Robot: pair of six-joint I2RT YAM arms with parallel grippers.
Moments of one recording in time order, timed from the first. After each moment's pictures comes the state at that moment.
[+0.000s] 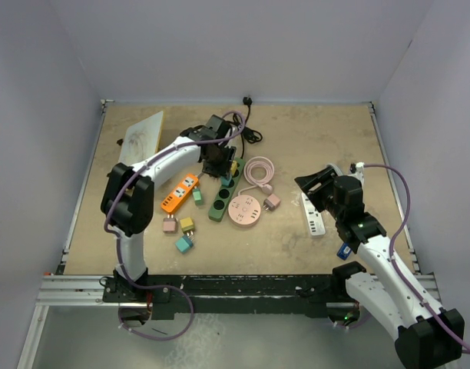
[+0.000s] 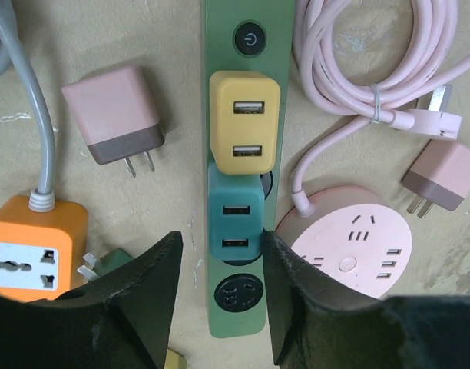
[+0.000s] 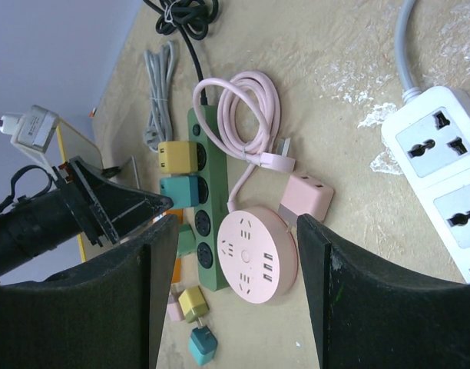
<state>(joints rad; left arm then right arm) -0.55 1.93 1.57 -0.75 0.07 -0.28 0.30 0.77 0.54 -0.24 0.08 1.08</state>
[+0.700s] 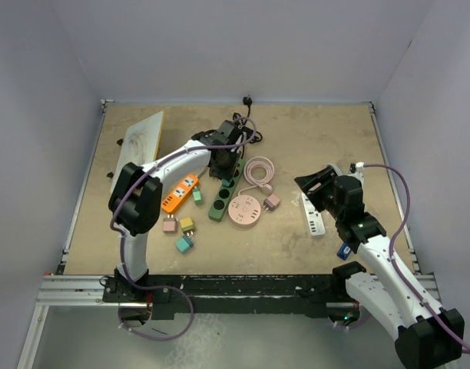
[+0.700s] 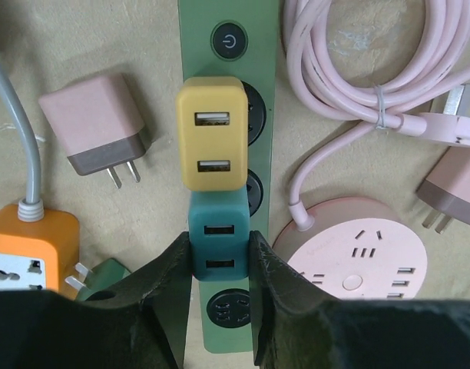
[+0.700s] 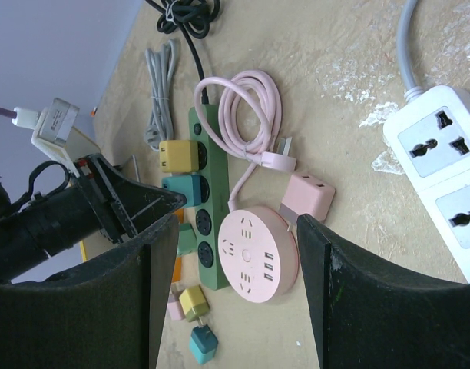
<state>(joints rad) -0.61 1.98 1.59 -0.74 0.01 -0.27 0.30 0.77 0.54 -0.24 0.08 1.08</state>
